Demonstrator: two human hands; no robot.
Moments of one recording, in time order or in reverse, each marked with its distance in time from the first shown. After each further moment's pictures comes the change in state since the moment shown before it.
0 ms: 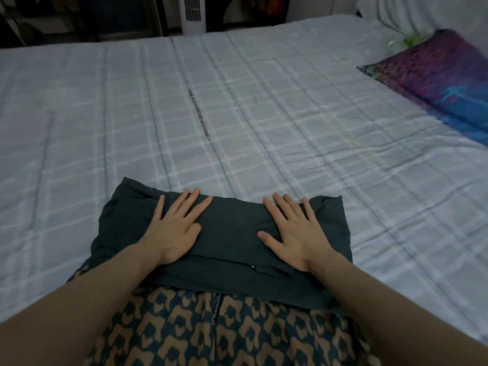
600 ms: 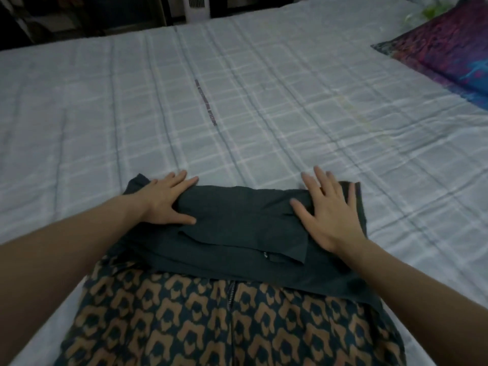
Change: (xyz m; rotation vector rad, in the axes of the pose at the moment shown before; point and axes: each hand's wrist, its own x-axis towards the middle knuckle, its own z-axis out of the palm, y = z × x) left_hand 0.019 -0.055 -0.052 0.132 -0.286 -0.017; right_hand -0.008 0.015 -0.005 0.234 0.195 0.276
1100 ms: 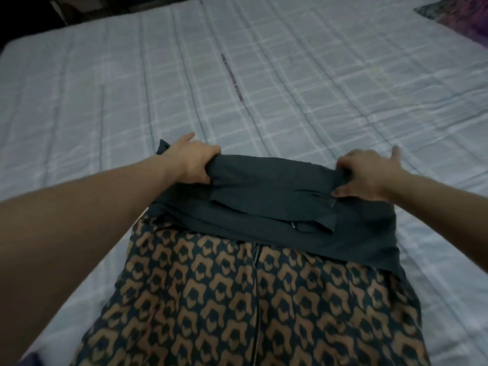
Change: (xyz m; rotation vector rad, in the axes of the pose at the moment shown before) left_hand -0.024 0.028 -0.034 0.217 0.221 0.037; right_hand 0.032 0.005 -0.058 -0.273 -0.416 -0.051
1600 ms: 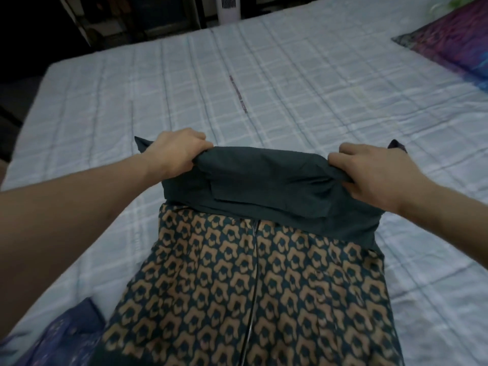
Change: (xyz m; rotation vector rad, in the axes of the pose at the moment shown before) left_hand -0.116 0.004 -0.064 0.123 0.222 0.020; right_hand -0.150 -0.026 -0.064 -0.215 0.525 -0.447
